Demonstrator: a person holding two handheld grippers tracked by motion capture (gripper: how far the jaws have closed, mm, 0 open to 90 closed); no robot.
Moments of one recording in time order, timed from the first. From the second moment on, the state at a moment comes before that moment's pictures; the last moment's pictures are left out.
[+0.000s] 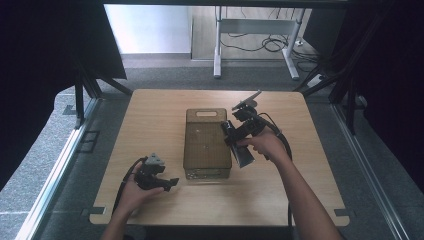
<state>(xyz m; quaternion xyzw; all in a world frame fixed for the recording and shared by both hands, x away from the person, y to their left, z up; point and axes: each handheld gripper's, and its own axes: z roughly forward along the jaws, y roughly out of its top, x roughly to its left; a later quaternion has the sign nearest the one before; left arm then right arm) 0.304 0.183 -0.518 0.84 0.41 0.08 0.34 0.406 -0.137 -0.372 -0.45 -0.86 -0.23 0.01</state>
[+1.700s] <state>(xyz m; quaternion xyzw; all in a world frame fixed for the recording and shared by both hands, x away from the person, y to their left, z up) 0.305 0.185 -0.517 0.84 0.41 0.08 0.35 0.445 -0.072 -0.387 -0.46 -0.86 -0.22 0.04</state>
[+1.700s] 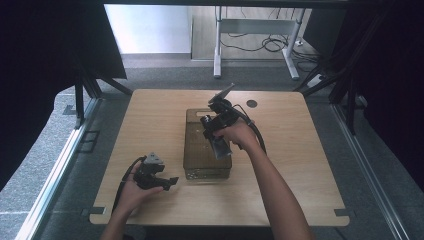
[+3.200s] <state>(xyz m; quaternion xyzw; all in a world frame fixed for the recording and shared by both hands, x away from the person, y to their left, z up) 0.306 0.186 -0.516 0.84 0.41 0.07 0.35 0.462 -0.032 -0.451 -0.52 -0.82 -0.21 0.10</state>
